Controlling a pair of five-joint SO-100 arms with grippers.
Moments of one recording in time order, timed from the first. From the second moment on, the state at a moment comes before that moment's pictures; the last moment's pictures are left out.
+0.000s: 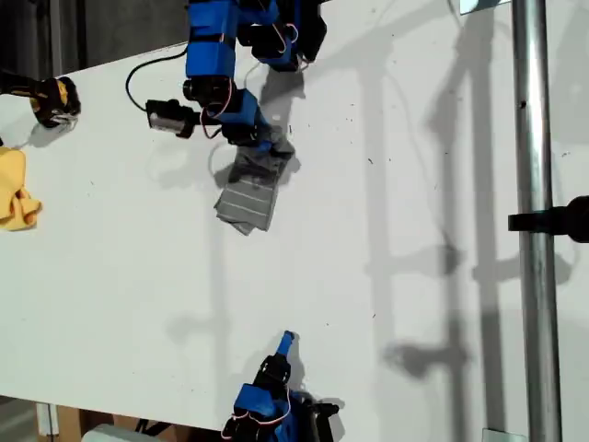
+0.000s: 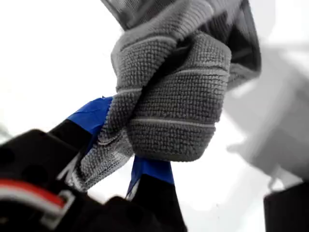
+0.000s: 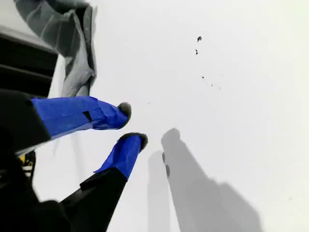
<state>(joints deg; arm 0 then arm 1) -7.3 199.0 178.4 74.0 -57.7 10.8 111.9 112.5 79.6 78.0</state>
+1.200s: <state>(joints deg) -7.3 199.0 178.4 74.0 -55.3 19.6 67.8 76.7 62.8 65.8</state>
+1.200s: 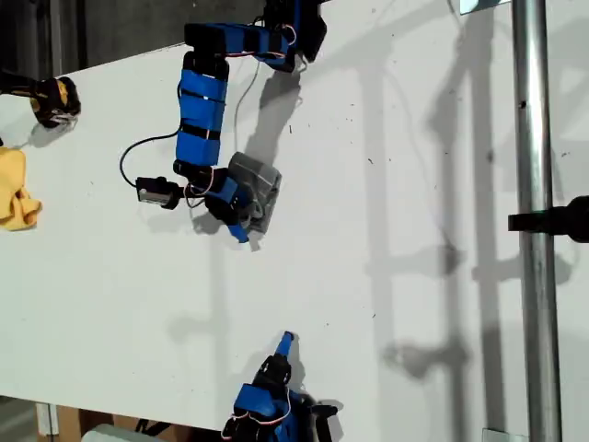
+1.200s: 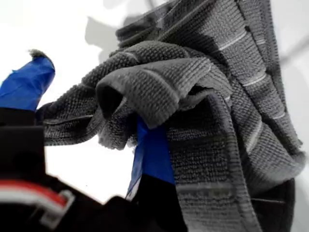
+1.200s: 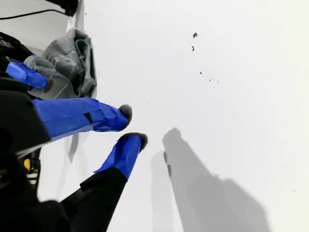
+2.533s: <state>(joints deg) -7.3 199.0 178.4 74.0 -55.3 20.7 186.8 153.0 79.8 82.4</state>
